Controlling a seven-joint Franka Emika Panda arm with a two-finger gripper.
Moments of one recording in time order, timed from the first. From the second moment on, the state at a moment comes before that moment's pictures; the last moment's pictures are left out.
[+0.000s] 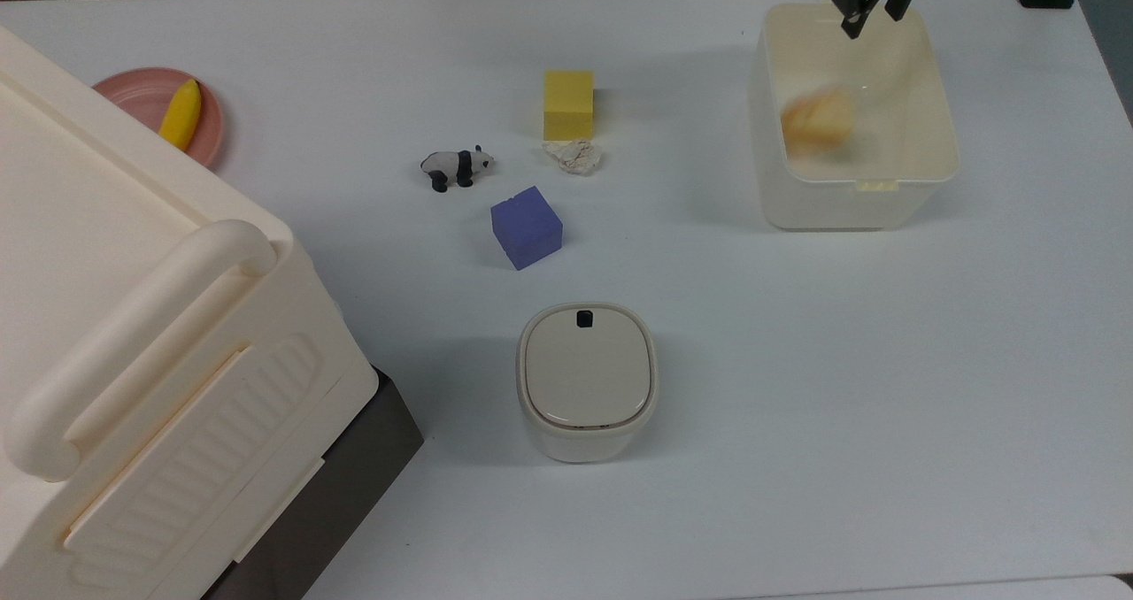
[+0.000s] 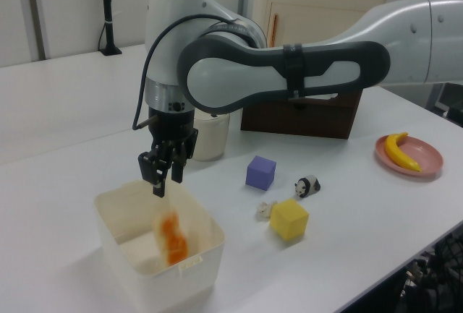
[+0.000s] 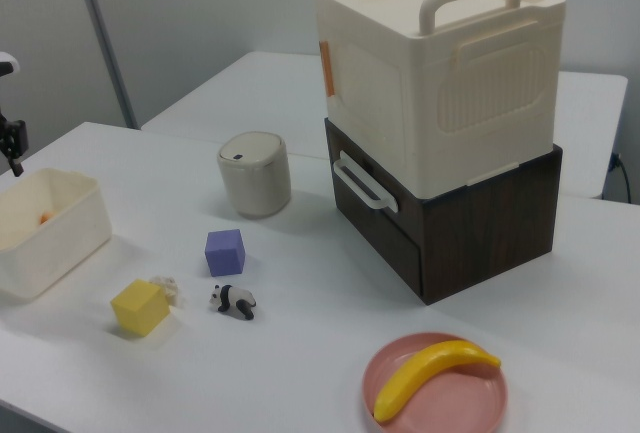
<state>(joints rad) 0.27 0.22 0.48 -1.61 -0.09 1.83 0.30</state>
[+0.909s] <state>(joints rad) 0.09 0.12 0.42 -1.59 -0.09 1.81 0.30</state>
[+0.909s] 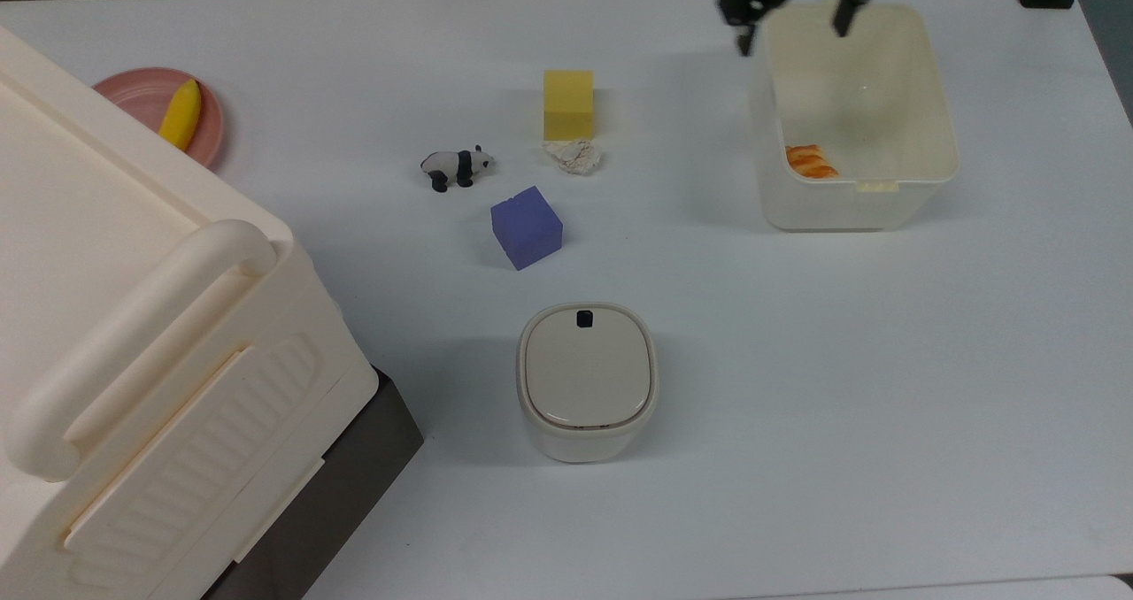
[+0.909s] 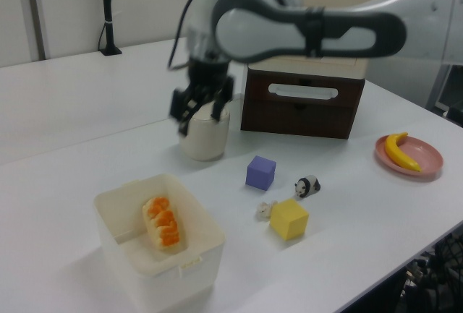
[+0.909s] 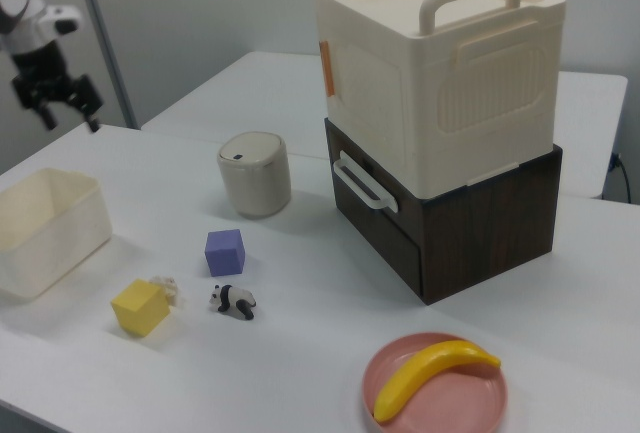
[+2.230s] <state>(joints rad) -0.08 -0.05 0.16 -1.59 -0.10 1.56 0.01</state>
